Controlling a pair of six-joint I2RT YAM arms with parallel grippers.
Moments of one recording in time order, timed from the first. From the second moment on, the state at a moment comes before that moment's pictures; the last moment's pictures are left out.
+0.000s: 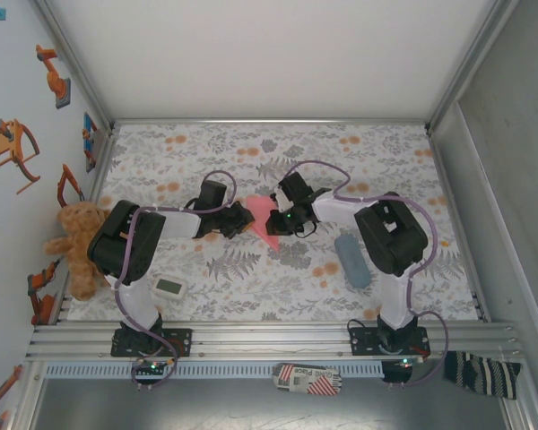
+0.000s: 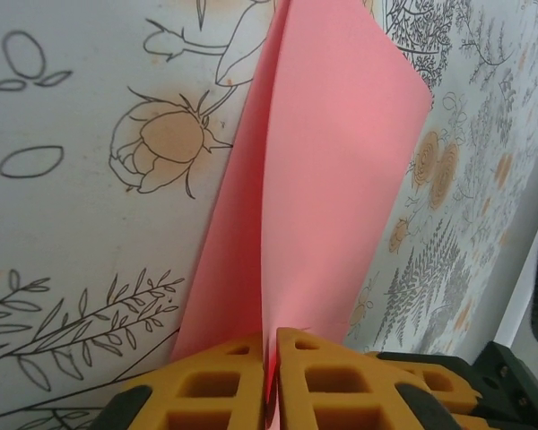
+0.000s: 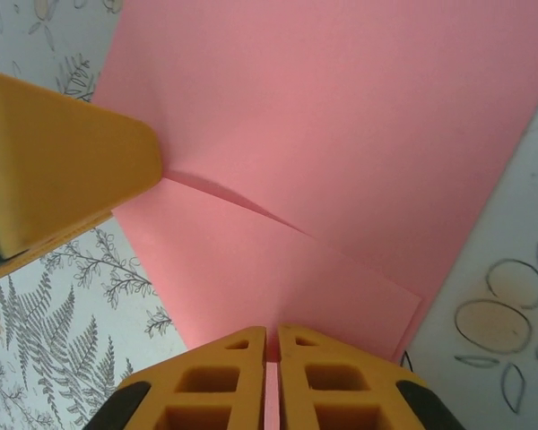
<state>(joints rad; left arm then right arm) -0.52 1.84 0.85 0.14 0.46 -1.08 0.63 1.96 1.19 -0.35 -0.46 0.45</state>
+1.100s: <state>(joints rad) -0.53 1.71 0.97 -0.18 0.13 -1.23 0.80 1.88 1.08 -0.03 -0.18 0.14</state>
